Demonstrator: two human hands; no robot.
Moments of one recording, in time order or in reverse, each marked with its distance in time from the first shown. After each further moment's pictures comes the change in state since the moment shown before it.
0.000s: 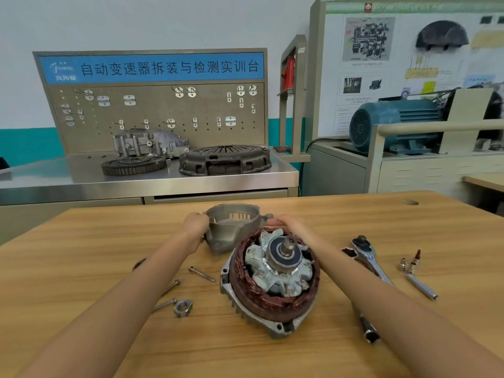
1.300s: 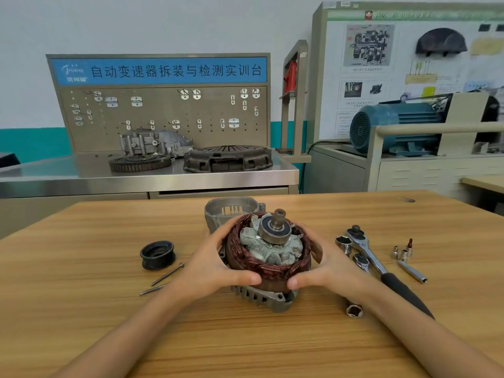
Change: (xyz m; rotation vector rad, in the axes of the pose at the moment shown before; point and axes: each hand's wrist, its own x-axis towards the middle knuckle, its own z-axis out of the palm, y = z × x) left_hand -0.160 -0.025 -0.021 0.084 -0.506 0.661; right_hand -0.109 0.037 -0.023 -0.141 -0.223 -0.420
